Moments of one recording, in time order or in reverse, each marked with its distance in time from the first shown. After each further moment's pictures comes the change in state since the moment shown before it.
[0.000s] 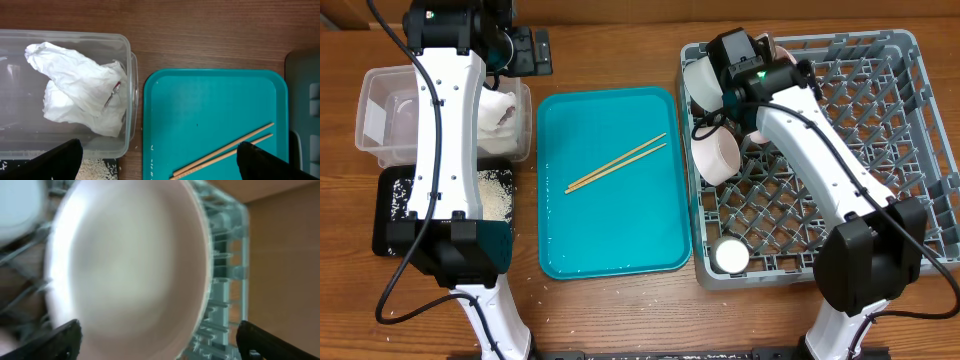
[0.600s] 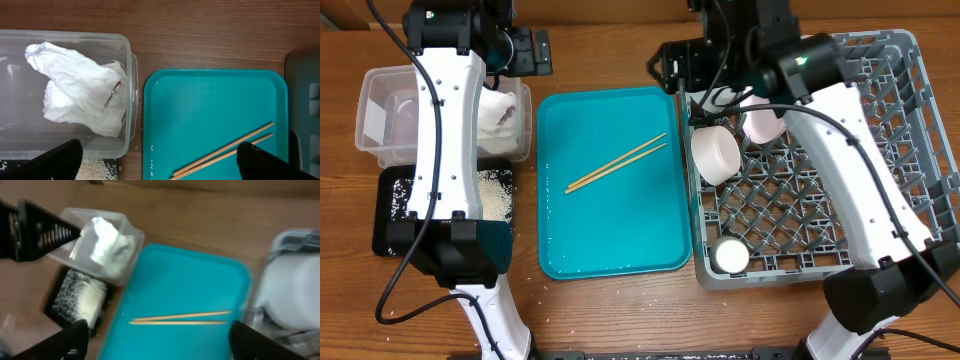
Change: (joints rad) left arm 0.000 0.000 0.000 0.000 0.000 0.000; right arm 0.029 -0.086 0.216 0.167 -1.095 0.246
